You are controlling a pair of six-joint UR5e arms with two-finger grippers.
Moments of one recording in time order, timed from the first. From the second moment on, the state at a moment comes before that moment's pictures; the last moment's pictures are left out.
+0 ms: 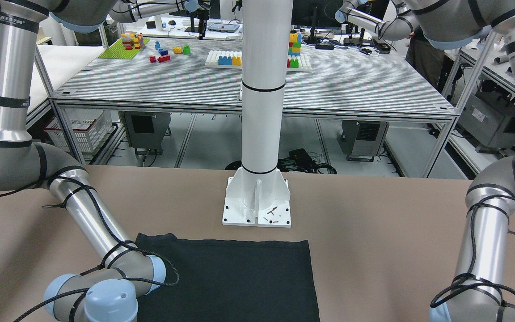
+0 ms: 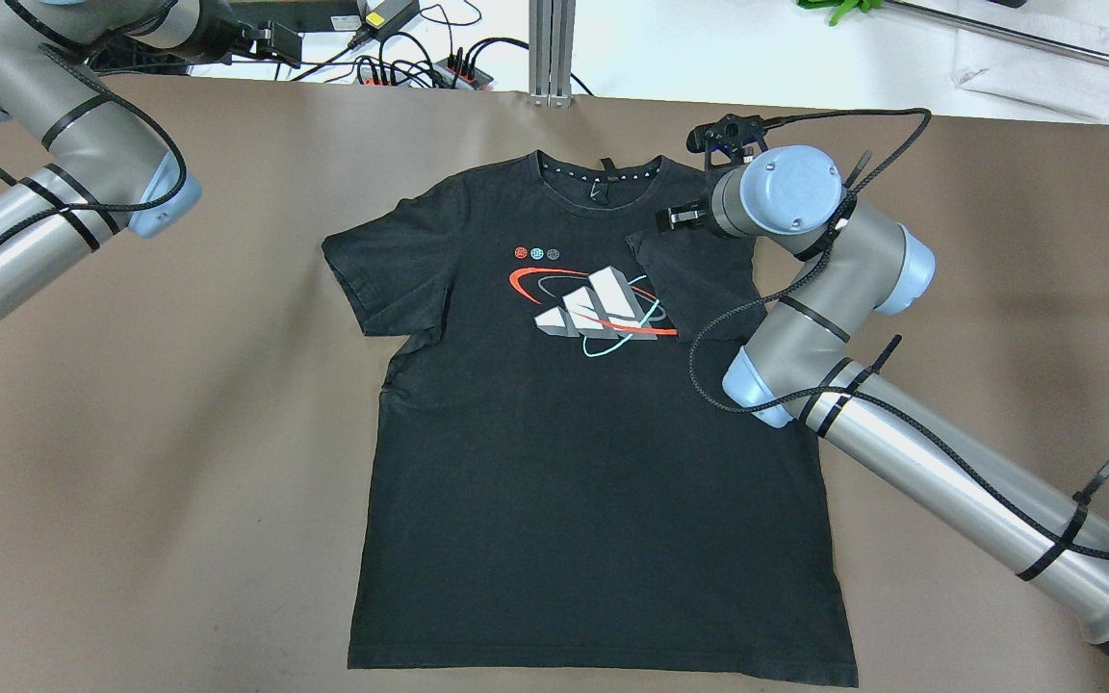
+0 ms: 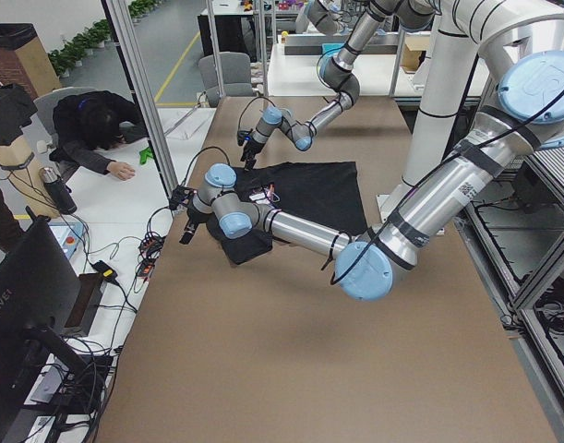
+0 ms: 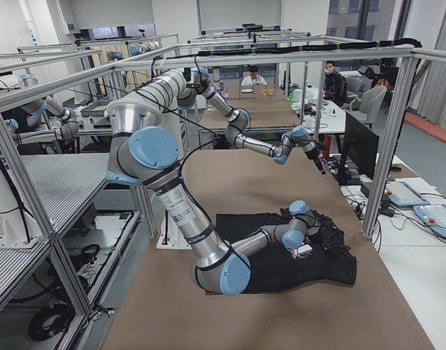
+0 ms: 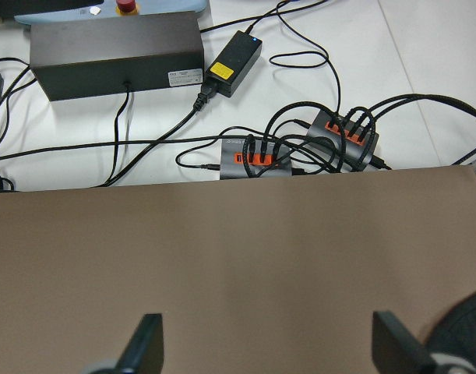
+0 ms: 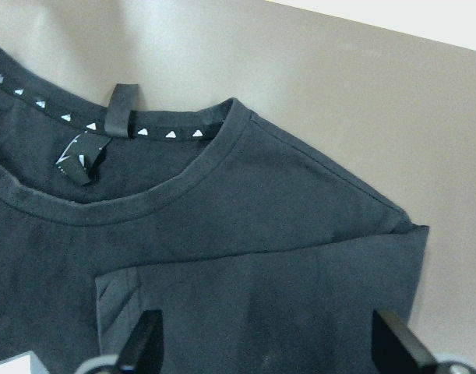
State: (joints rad) left arm -1.12 -2.35 -1.12 -2.27 -1.92 -0.86; right arm 0.84 -0.84 1.20 -0.98 1.65 0.81
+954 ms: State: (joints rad) left arm -1.08 -2.35 -1.18 -2.28 -1.93 -0.94; right arm 1.20 -0.97 1.20 -0.91 2.25 0.58
